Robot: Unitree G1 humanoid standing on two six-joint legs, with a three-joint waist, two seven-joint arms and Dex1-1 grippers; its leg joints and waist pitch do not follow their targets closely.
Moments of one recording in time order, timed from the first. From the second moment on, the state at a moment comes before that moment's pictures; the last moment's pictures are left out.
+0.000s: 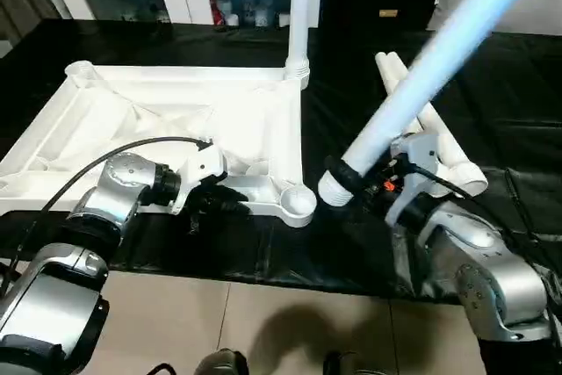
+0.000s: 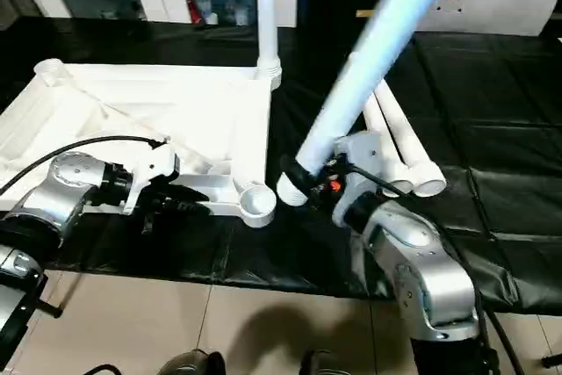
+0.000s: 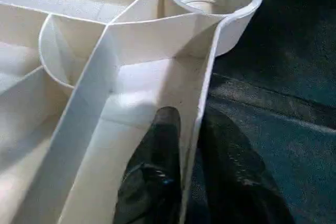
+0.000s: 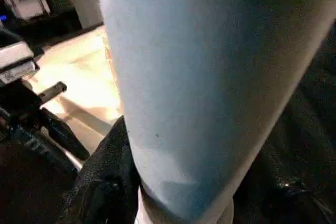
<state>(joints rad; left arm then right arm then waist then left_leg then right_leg) -0.75 0.50 -0.31 0.92 -0.07 -0.12 -1.30 -0.21 -0.27 0.05 -0.25 0.36 0.55 0.46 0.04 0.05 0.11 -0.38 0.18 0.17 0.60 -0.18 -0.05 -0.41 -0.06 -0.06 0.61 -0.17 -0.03</state>
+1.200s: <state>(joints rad) -0.52 0.47 -0.32 0.43 -0.03 0.06 -1.20 -0.42 -0.41 0.20 -0.04 0.32 0.58 0.74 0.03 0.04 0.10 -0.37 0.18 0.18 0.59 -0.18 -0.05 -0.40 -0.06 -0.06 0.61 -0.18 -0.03</state>
